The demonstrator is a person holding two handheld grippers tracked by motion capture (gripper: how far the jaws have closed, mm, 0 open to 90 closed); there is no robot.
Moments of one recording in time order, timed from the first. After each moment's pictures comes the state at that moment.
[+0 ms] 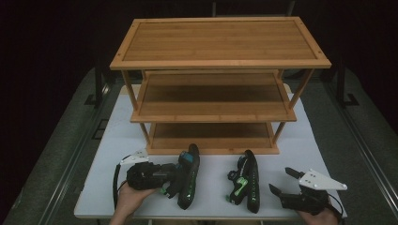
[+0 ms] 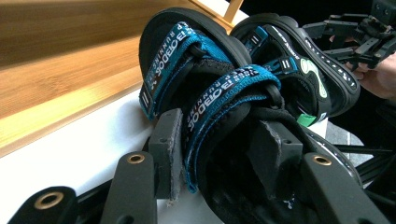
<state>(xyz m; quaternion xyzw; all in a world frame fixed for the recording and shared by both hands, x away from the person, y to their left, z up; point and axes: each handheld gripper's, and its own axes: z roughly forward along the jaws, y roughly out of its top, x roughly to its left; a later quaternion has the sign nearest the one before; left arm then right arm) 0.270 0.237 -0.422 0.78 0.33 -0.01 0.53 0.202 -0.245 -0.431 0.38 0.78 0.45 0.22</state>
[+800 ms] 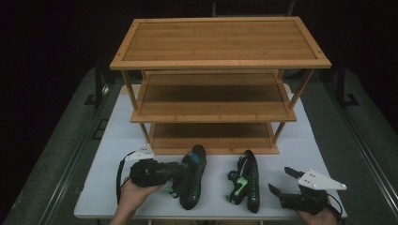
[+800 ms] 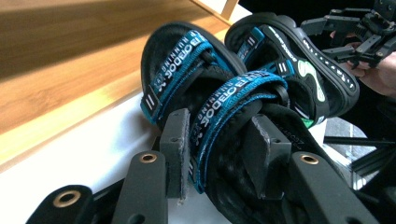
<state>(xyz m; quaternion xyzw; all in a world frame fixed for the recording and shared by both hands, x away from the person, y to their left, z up) 0.273 0.221 -0.411 0.80 0.32 0.01 0.51 0.203 -0.243 -0.430 0.38 0.78 0.45 0.22</state>
